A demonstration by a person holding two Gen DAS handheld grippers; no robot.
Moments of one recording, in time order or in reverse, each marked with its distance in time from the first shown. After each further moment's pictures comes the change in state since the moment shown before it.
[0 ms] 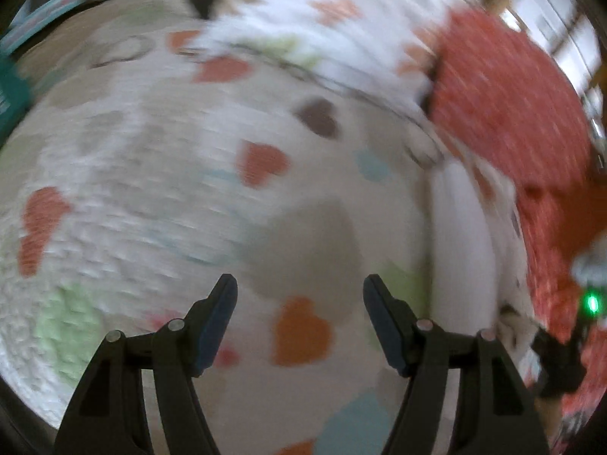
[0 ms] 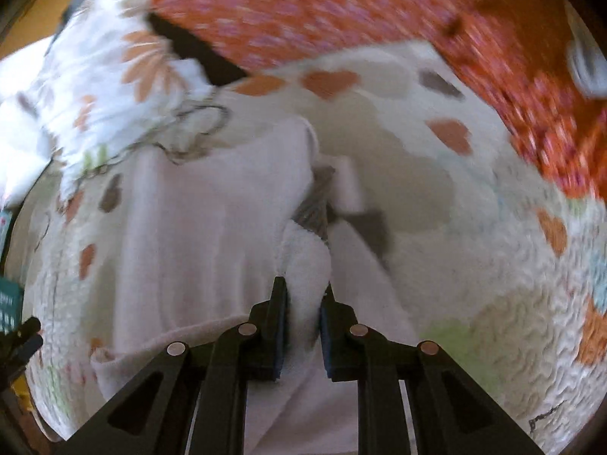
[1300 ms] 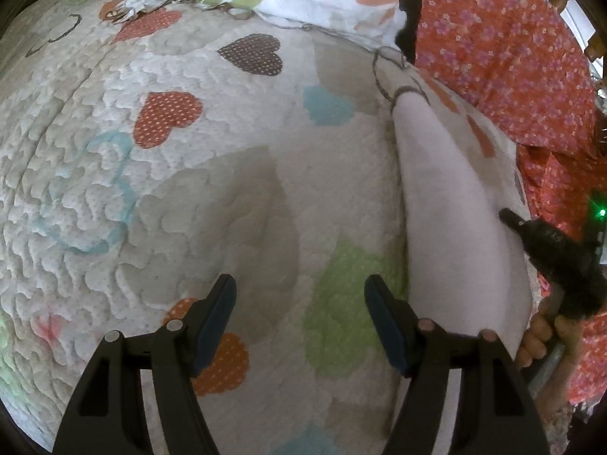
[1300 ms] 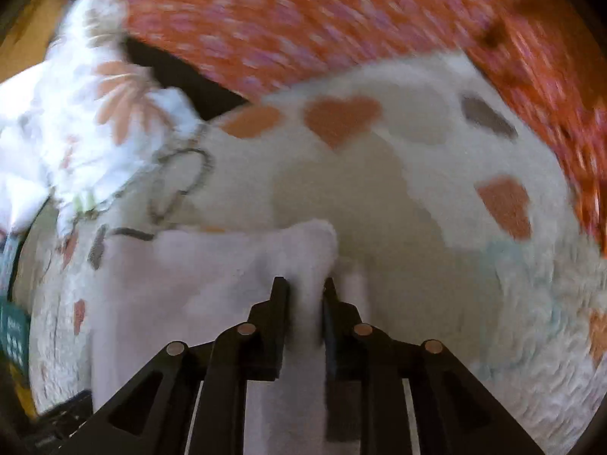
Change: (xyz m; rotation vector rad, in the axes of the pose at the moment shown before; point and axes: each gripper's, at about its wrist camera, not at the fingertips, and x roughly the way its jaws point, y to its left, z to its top) left arm 0.070 -0.043 0.001 0.010 0.113 -0.020; right arm 0.063 -0.018 0.081 0.026 -0.079 0.119
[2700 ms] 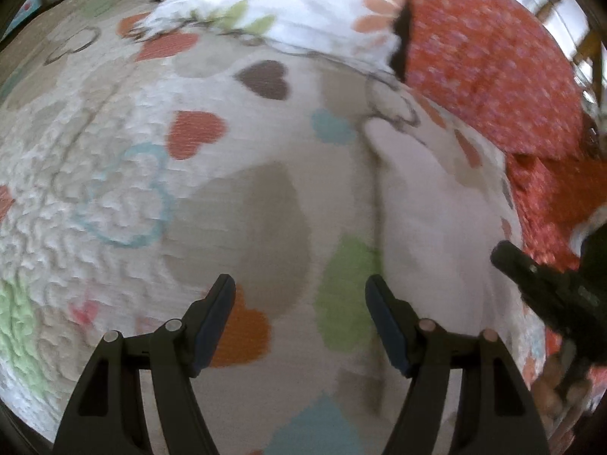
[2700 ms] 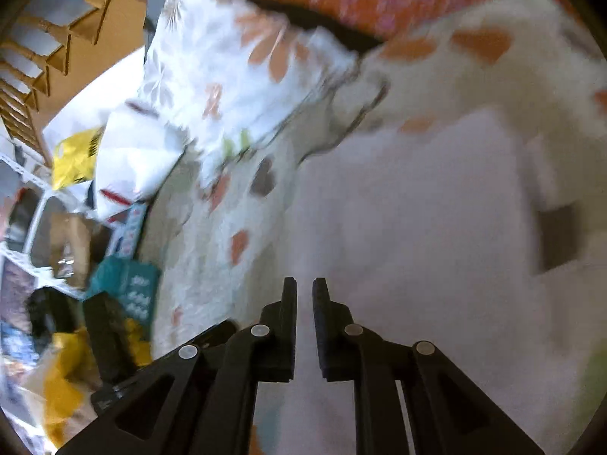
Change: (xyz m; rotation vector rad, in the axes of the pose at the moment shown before) left arm -0.031 -0.001 -0.011 0.037 -0.060 -0.022; right arm -0.057 0.061 -0.057 -0.033 0.148 0.388
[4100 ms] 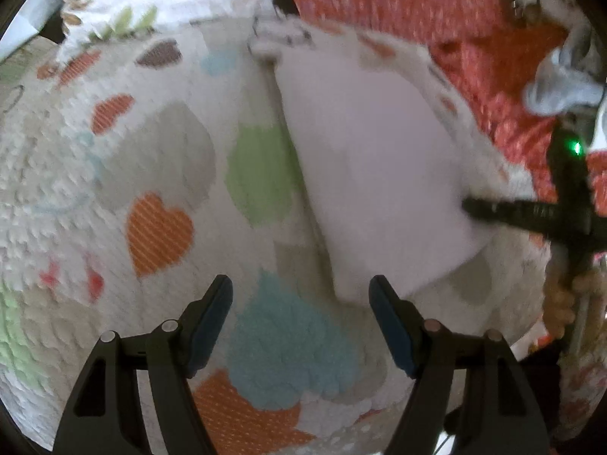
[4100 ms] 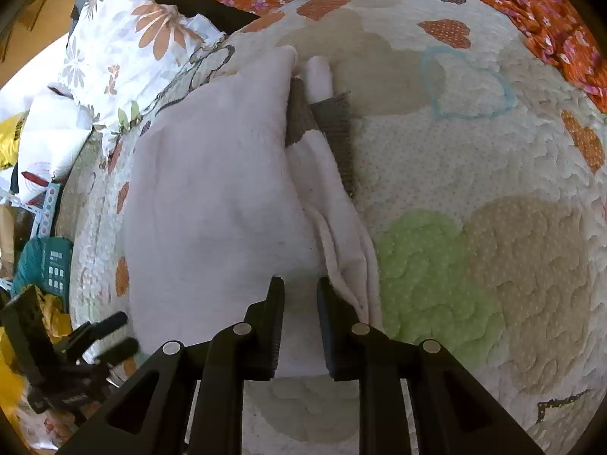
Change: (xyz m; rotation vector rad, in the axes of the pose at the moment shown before) left arm -0.021 -0.028 -0.070 0.340 0.080 -0.063; right arm -0.051 -0.078 -0.065 0.067 0.123 -0.242
